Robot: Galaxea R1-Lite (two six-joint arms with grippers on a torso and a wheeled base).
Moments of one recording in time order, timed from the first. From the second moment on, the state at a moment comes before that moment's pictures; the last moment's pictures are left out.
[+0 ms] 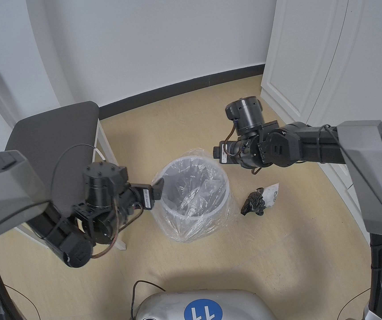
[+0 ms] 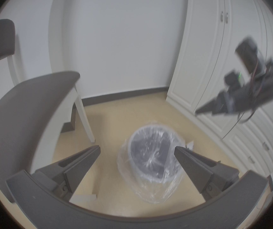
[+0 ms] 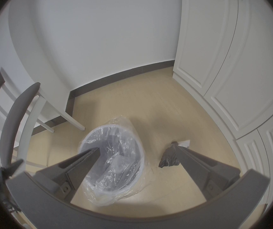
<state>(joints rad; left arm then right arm) -0.52 2.04 -0.69 -1.11 0.29 -0.16 0.57 2.31 -1.89 0.16 -0.41 0.32</state>
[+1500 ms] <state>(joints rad) -0.46 1.71 -0.55 -1.18 0.21 -0.15 0.58 2.59 -2.00 0.07 -0.36 0.58</state>
